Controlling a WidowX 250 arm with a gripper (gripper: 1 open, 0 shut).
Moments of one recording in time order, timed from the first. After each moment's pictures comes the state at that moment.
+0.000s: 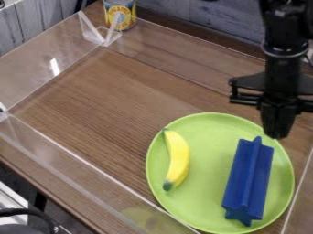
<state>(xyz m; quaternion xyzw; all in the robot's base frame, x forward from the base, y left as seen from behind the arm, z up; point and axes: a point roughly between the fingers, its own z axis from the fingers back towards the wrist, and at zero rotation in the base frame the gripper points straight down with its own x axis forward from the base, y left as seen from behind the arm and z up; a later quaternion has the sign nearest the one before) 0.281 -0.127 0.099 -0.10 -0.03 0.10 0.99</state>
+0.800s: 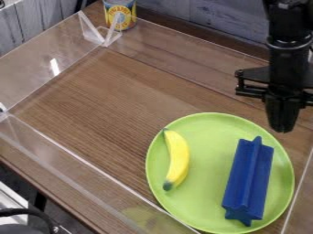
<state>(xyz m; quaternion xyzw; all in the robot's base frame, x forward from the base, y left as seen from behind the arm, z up) 0.291 -0.125 0.101 -0.11 -0.04 0.05 0.99</state>
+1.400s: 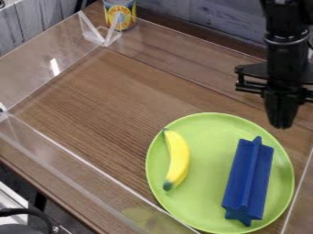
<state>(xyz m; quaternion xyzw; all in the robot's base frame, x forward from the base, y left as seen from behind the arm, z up) 0.297 -0.124 0.104 -0.12 -0.04 0.03 0.99</state>
